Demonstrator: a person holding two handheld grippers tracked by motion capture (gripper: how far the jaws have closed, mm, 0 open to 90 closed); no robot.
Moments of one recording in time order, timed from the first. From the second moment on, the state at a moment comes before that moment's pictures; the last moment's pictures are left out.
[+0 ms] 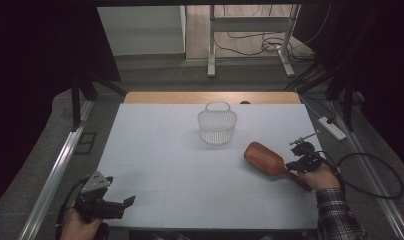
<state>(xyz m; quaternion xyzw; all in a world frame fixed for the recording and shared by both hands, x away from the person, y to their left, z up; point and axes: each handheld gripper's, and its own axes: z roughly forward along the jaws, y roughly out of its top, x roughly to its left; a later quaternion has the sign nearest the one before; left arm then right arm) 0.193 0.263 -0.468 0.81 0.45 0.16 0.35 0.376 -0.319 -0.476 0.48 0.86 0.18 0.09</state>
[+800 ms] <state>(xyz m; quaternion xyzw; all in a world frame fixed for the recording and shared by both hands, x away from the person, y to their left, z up) 0.194 0.262 -0.468 0.81 0.45 0.16 0.34 0.355 -0.313 -0.471 0.46 0.86 0.18 0.09</state>
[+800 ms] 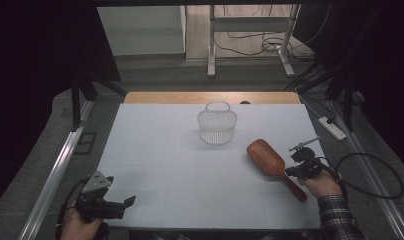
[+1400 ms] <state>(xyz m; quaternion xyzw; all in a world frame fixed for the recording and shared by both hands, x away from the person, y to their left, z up) 0.194 0.262 -0.468 0.81 0.45 0.16 0.34 0.333 -0.312 -0.447 0.47 0.85 0.22 0.13</state>
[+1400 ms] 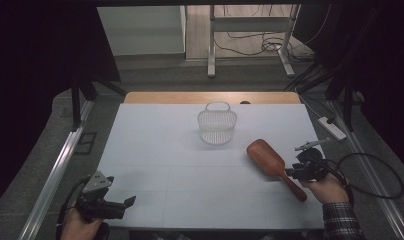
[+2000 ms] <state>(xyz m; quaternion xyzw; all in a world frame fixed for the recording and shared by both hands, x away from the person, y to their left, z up) 0.195 0.261 -0.469 0.81 0.44 0.16 0.34 0.318 -0.305 -0.441 0.46 0.84 0.24 0.12</state>
